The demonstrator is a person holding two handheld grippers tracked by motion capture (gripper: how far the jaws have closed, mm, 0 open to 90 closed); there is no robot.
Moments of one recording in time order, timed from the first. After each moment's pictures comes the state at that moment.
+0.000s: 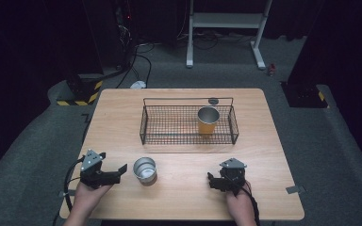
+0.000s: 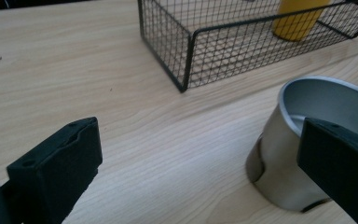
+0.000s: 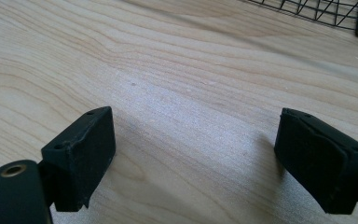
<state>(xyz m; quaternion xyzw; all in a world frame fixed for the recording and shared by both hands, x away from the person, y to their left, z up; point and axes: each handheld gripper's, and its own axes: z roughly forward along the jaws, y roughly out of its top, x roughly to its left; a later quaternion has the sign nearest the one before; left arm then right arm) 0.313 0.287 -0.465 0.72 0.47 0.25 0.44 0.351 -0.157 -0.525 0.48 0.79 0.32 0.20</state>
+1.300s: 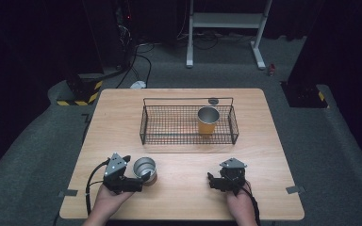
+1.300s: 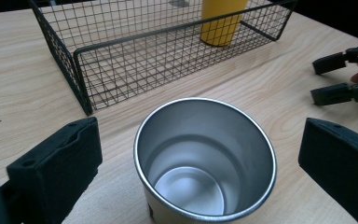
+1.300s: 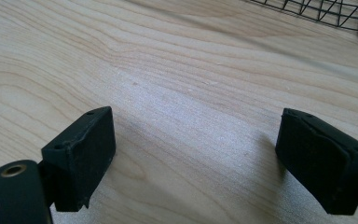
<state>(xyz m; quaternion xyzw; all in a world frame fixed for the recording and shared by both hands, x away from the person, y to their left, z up) 0.307 0.221 -0.465 0.75 0.42 0.20 0.47 0.351 -0.157 -0.525 0.47 0.80 0.32 0.20</state>
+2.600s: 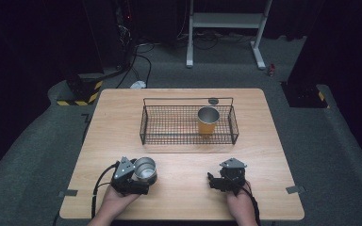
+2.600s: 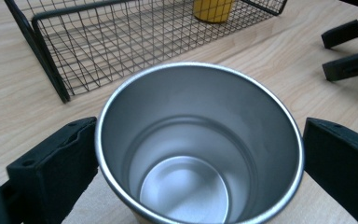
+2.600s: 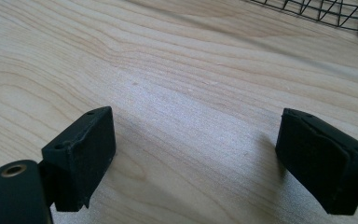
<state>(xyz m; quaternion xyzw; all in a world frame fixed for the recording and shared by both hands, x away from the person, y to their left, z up) 0.314 0.210 -0.496 0.77 0.40 0.20 0.45 0.351 -0.158 -0.525 0.47 0.80 0.32 0.20</state>
